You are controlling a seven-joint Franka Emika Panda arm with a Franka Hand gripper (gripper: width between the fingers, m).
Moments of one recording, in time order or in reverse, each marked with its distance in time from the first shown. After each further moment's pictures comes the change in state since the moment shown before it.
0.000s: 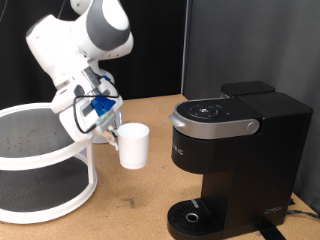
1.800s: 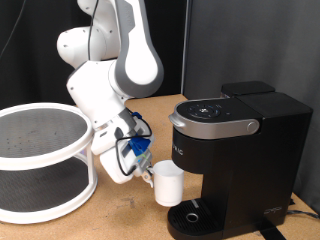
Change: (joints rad) arm 0.155 0.431 0.120 0.186 0.796 0.060 -0.545
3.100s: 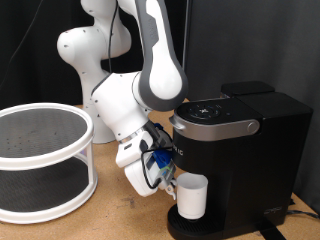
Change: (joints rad) arm 0.014 0.143 0.103 0.130 0.194 0.029 -0.061
